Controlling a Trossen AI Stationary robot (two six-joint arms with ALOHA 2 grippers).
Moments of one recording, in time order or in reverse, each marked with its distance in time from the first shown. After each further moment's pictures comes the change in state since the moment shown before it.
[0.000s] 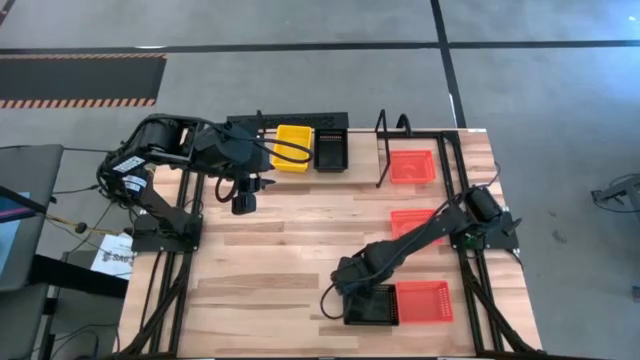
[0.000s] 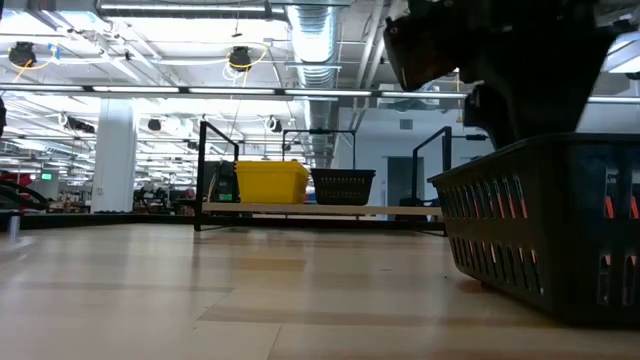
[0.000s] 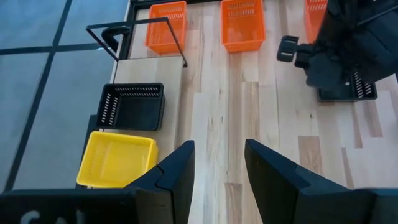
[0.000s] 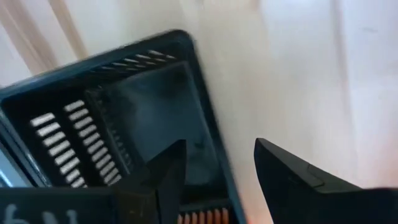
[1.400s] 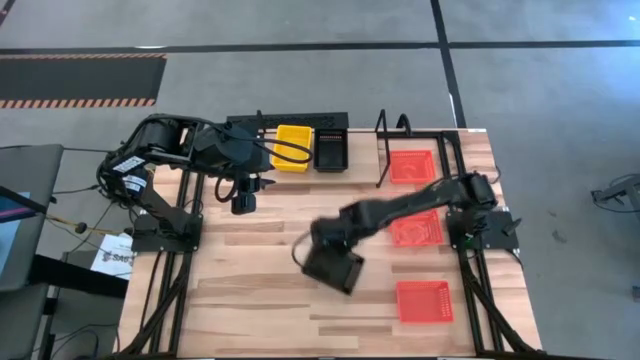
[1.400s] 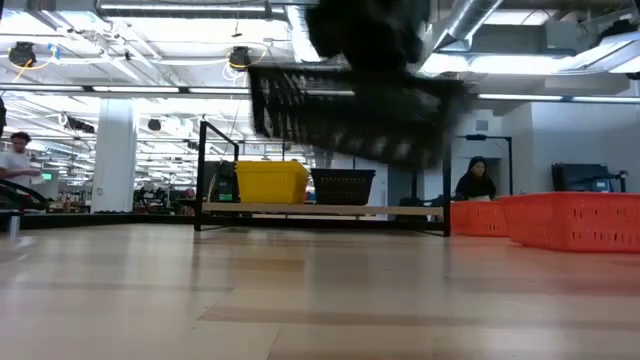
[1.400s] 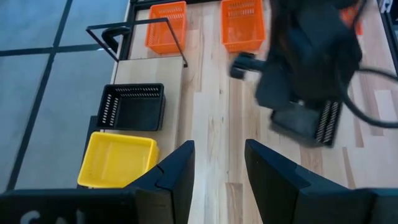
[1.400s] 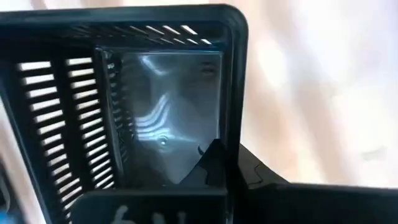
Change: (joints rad) left arm 0.000 0.000 0.000 0.000 -0.001 0.007; right arm -0.260 -0.034 0.192 0.003 0.129 -0.200
